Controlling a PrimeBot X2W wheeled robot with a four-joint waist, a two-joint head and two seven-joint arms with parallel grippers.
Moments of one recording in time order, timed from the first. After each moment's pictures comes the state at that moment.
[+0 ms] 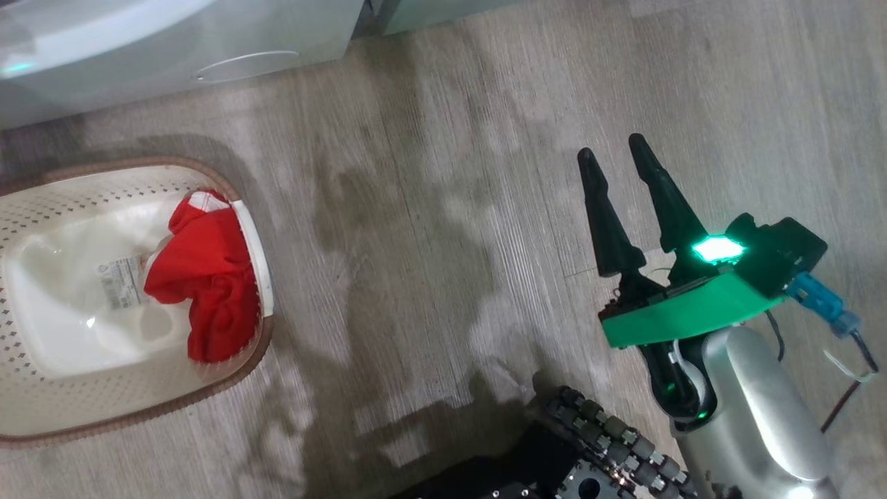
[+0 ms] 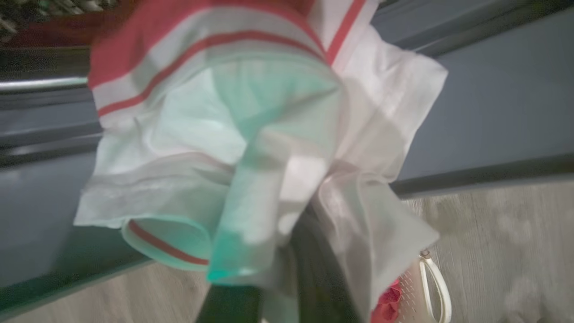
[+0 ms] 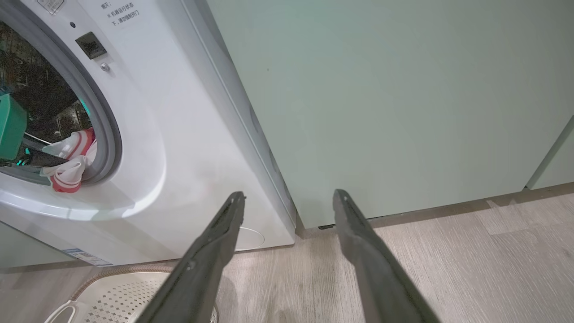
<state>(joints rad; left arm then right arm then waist) -1.12 0.69 -0.39 0.49 -0.58 0.07 0.85 -0.30 -0.04 0.23 0.10 0.45 0.13 -0.25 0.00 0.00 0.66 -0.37</state>
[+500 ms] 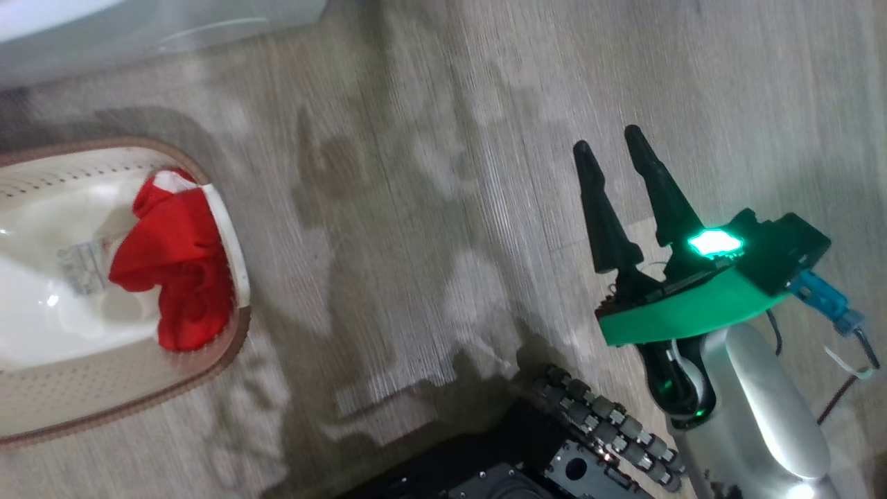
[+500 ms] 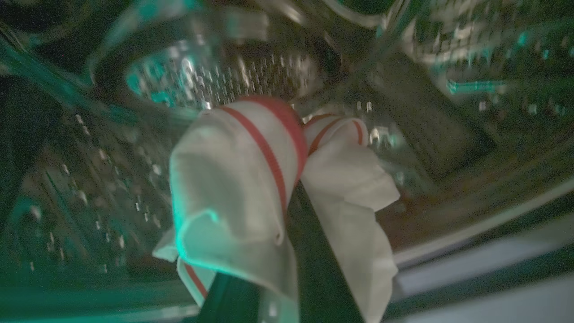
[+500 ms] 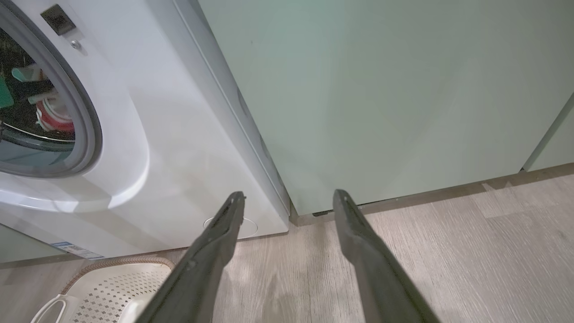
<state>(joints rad) -1.27 0.72 -0.36 0.44 -0.41 0.10 0.34 -0.30 -0.04 0.24 0.07 0.47 0.13 -0.25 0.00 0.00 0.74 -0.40</state>
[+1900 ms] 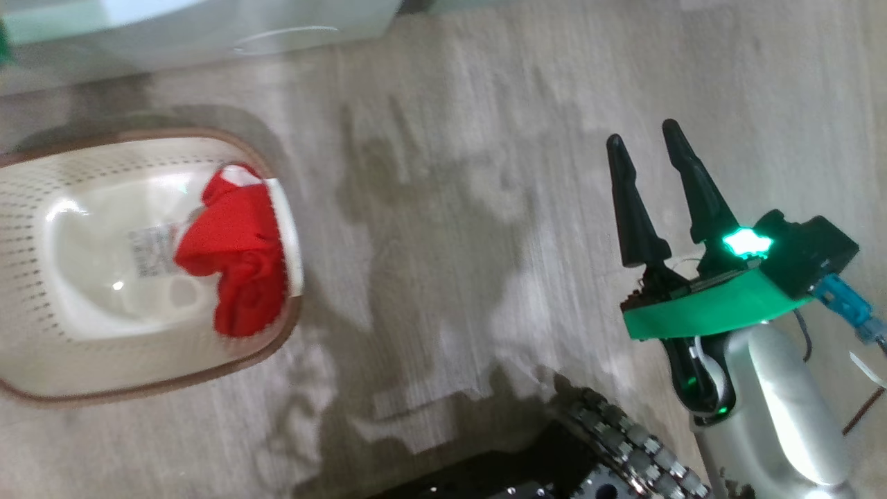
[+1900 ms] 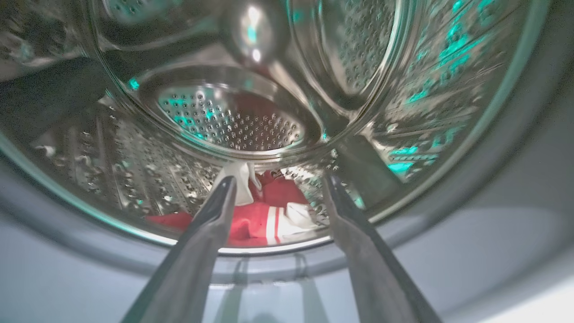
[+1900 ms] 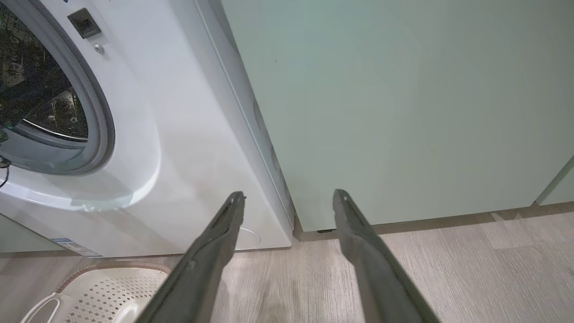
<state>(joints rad) -0.89 0.54 -0.24 0.27 -0.54 0.24 -0.21 -0.29 -0.04 0.17 0.06 0.38 0.13 -0.26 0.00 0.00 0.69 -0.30</state>
